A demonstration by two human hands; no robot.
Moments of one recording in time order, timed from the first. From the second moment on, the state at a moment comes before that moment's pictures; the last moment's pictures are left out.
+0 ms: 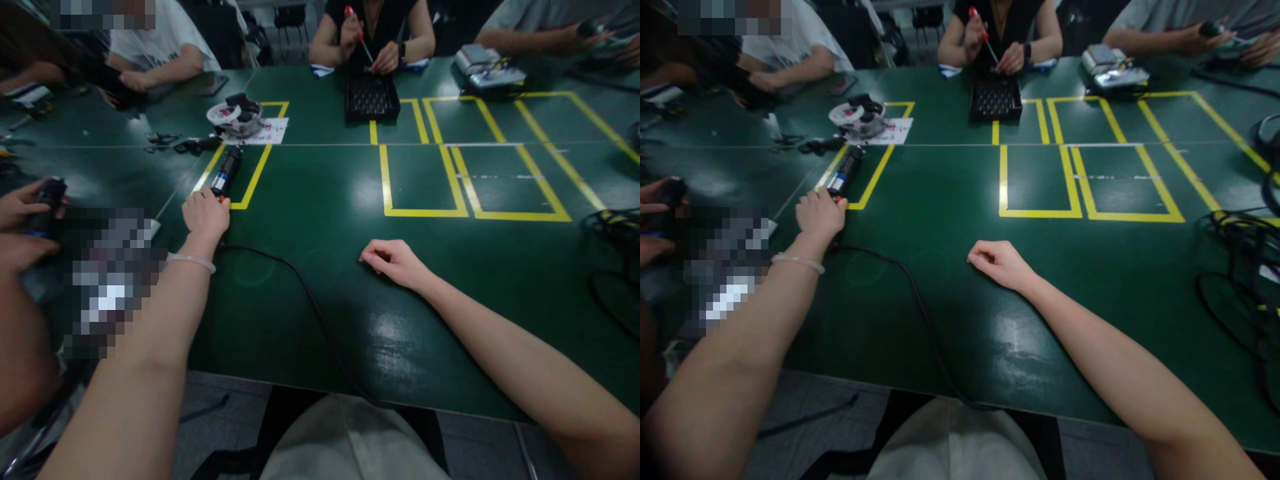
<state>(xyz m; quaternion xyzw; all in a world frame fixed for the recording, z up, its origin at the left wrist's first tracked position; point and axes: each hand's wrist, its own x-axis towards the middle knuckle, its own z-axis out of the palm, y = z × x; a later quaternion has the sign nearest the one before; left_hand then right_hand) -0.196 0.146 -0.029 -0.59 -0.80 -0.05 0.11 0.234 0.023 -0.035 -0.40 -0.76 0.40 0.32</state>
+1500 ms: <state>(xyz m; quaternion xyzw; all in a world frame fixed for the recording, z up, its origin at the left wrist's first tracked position) -0.059 0.044 -0.013 -0.73 -0.68 -0.02 0.09 0.232 0.022 -0.034 -0.39 -0.78 0.38 0.31</state>
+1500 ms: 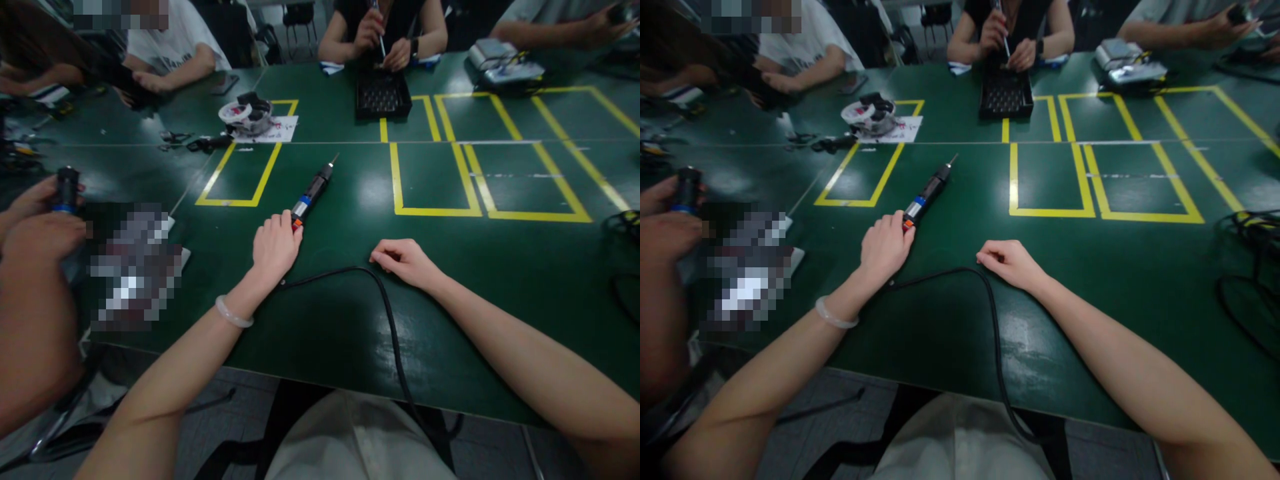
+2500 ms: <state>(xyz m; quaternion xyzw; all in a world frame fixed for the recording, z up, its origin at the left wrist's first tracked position) 0.028 -0.003 -0.012 -0.87 -0.49 -0.06 0.00 0.230 0.023 -0.033 -0.39 -0.62 0.57 0.38</state>
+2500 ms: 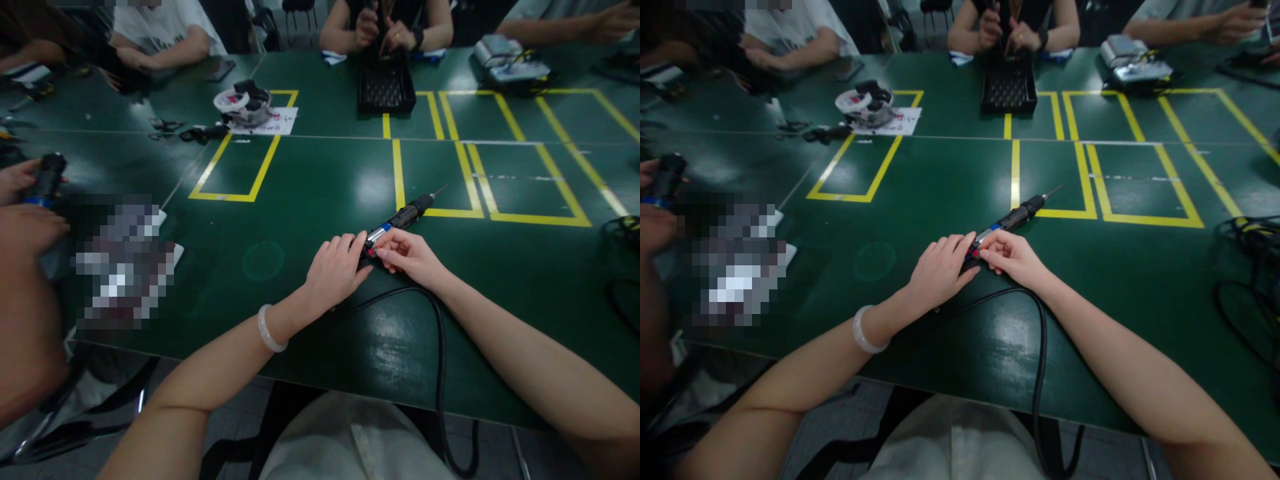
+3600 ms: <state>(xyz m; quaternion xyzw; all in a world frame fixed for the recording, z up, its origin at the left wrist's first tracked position) 0.022 0.014 -0.018 -0.84 -0.53 -0.04 0.05 0.235 0.021 -0.032 -0.39 -0.66 0.53 0.37</state>
